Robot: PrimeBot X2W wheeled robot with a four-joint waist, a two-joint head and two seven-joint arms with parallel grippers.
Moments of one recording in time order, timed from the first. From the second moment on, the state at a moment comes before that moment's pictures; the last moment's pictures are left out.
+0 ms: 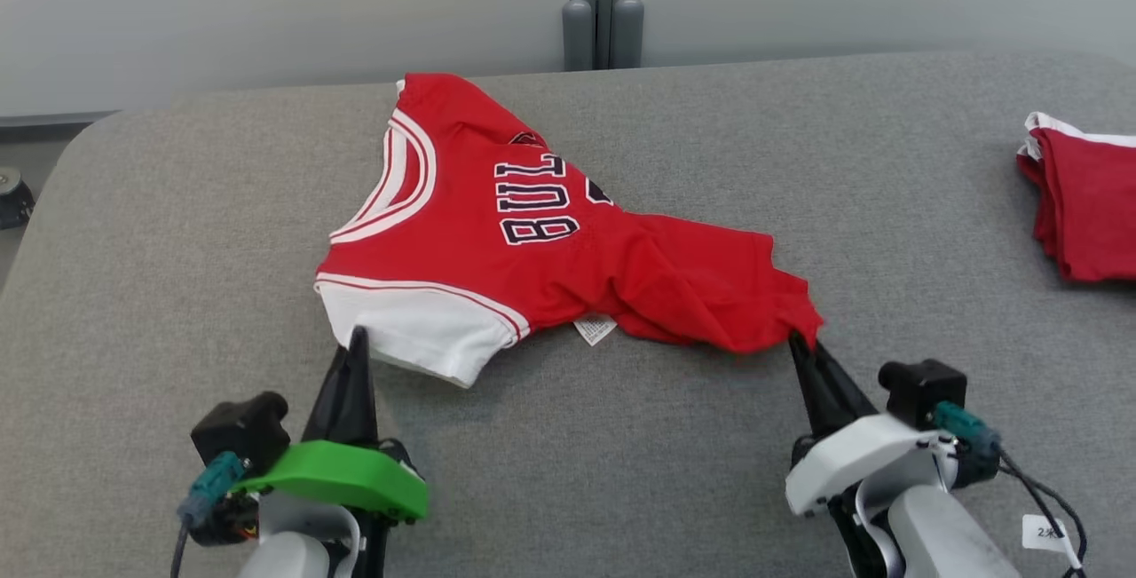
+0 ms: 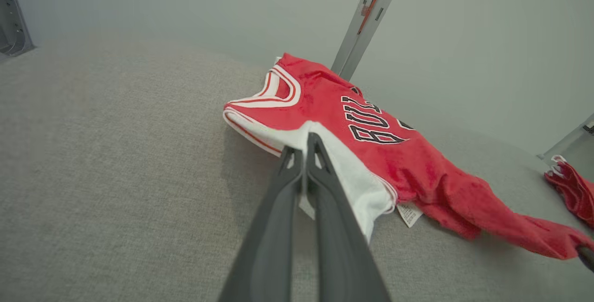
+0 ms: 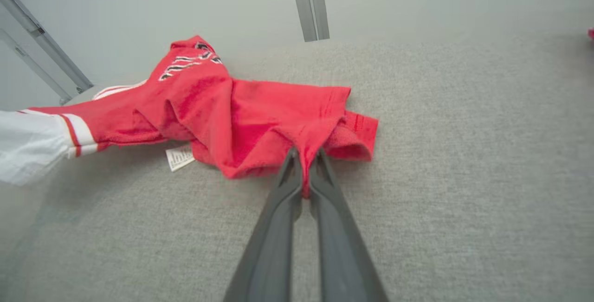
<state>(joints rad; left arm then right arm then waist) -0.12 0.16 -0.36 0.19 -0.63 0.16 -0.20 -0.21 -0.05 0.16 0.53 0.27 0.13 -0.25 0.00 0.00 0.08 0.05</state>
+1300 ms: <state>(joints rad) -0.90 0.44 -0.32 -0.17 -0.47 0.07 0.14 -0.51 -0.11 -0.01 -0.25 0.16 0.13 0.08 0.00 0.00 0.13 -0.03</state>
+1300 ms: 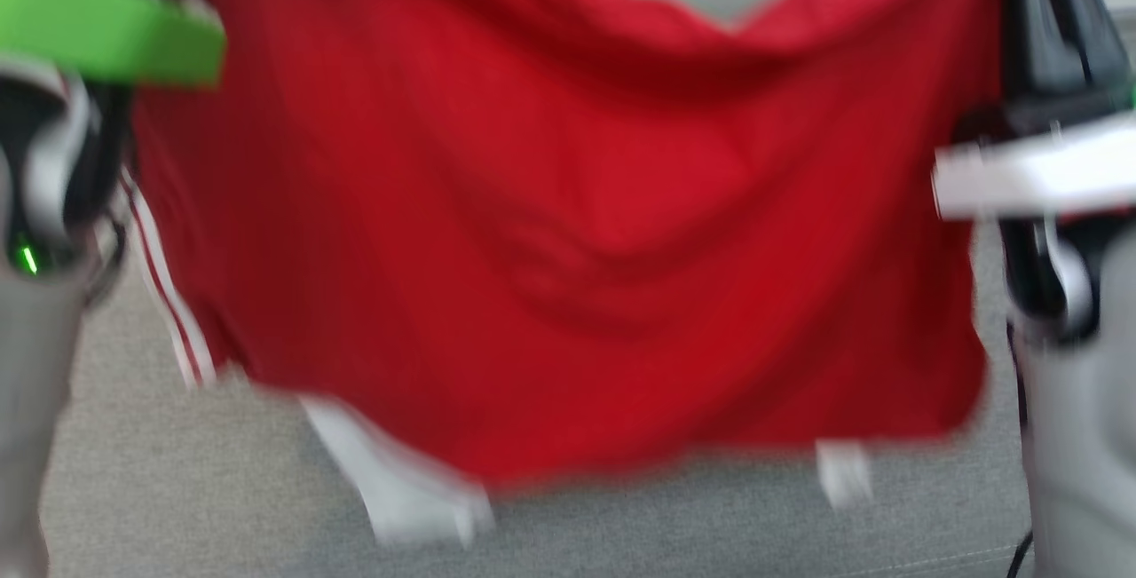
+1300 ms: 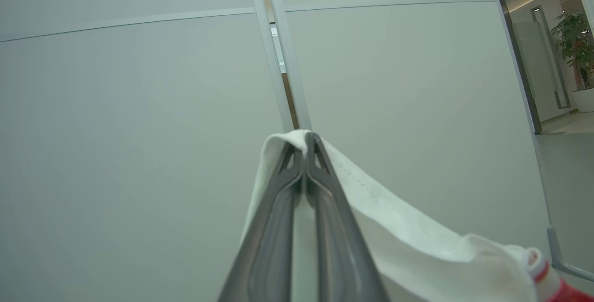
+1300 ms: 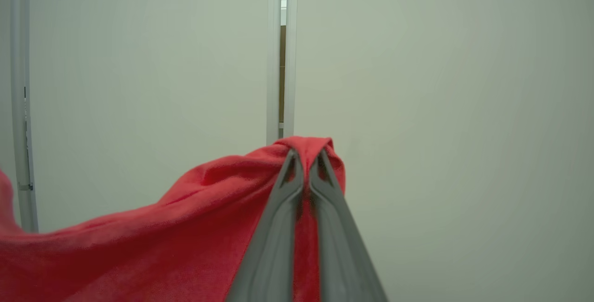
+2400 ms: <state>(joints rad) -1.17 0.16 -0.30 0.74 -0.39 -0.05 -0.26 -1.27 -0.05 -0.27 1.04 -0.27 0.13 -0.26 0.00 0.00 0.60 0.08</state>
